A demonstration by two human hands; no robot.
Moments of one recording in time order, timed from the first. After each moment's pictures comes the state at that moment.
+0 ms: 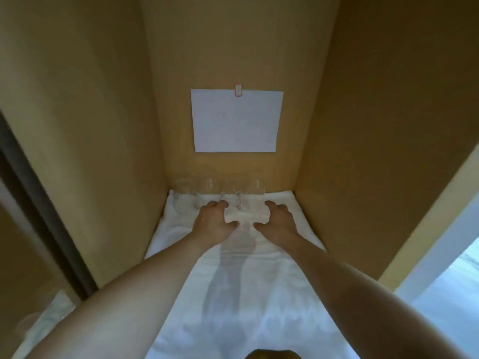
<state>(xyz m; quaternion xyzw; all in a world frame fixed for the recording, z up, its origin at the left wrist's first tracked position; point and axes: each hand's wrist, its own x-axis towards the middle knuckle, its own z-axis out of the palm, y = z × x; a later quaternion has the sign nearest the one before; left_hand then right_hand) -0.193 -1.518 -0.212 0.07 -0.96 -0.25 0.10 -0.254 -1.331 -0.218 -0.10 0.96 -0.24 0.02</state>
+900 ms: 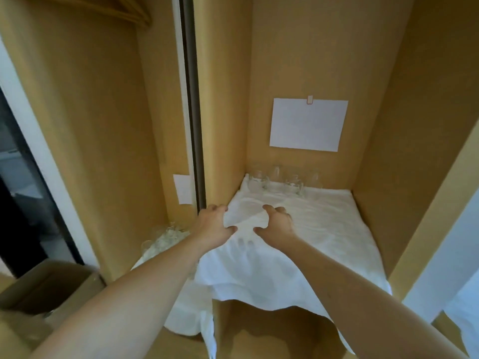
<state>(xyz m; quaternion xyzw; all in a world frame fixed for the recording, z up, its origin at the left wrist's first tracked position) 0.100 -1.528 -0.196 0.24 -0.94 -0.19 0.12 -0.029 -1.375 -0.213 -0.29 0.93 -0.24 0.03</state>
